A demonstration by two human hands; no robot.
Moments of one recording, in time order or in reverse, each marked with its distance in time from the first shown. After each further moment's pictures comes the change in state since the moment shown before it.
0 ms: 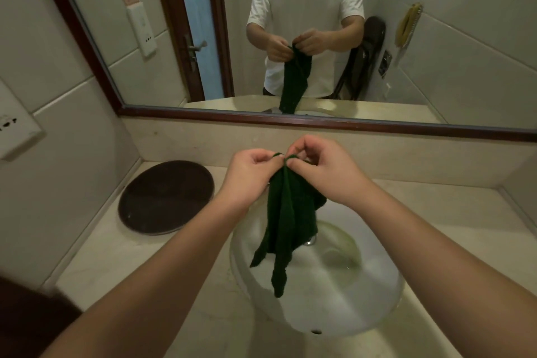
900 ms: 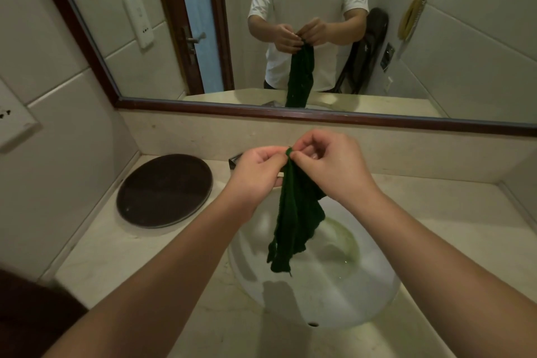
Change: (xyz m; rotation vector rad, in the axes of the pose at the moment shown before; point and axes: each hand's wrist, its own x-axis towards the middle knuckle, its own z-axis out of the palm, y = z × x) left_hand -0.013 0.003 0.014 -0.073 -0.136 -0.018; right_hand -0.012 -0.001 -0.001 -0.106 0.190 0.066
